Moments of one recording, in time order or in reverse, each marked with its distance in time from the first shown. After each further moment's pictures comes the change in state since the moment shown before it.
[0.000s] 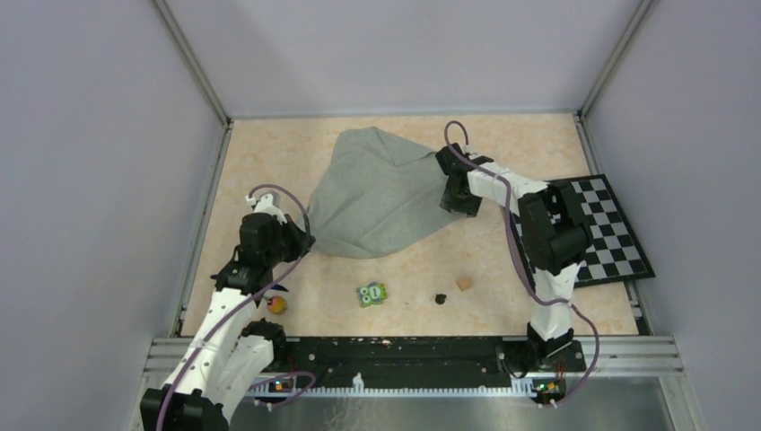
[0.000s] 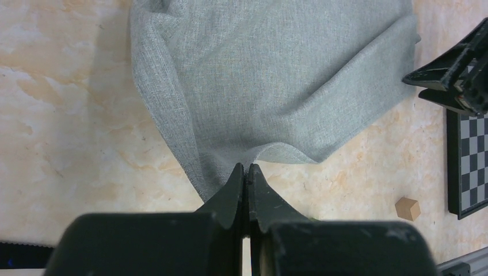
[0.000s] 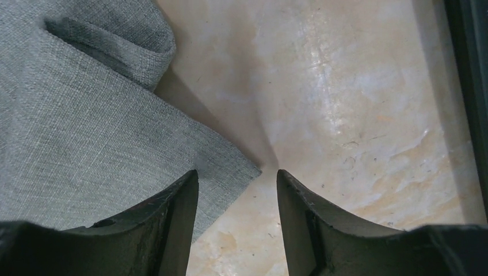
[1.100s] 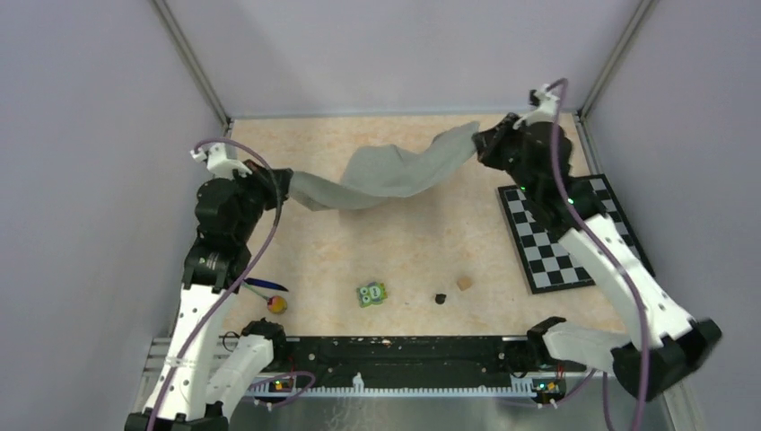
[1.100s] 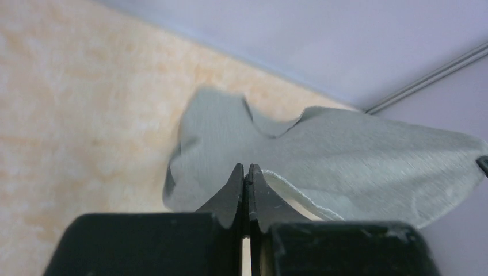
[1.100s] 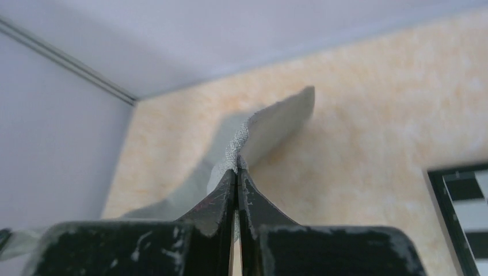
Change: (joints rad) left arm 0.000 0.020 0.376 0.008 -0.113 -0.054; right arm 0.012 -0.723 -0.149 0.327 -0.100 -0.166
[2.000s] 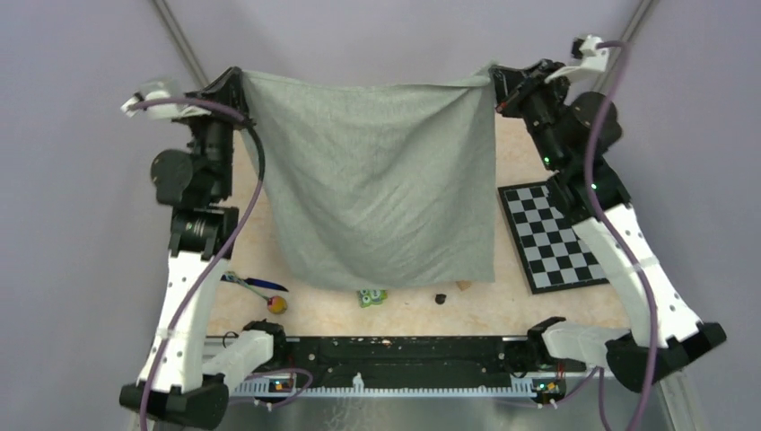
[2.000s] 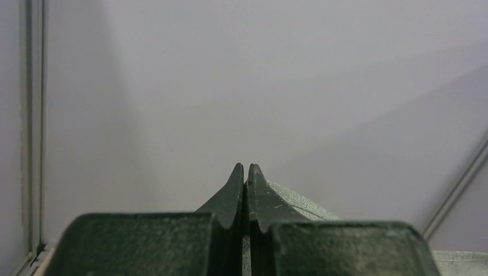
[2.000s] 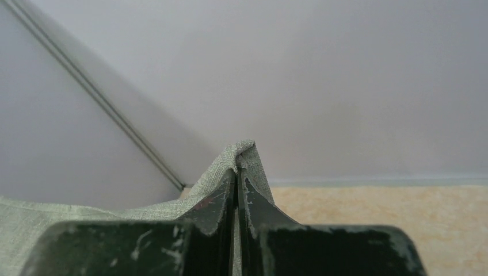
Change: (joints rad) left arm 0.000 0.159 0.412 0.536 -0.136 0.286; right arm -0.021 -0.095 0.268 0.268 -0.092 -0.187
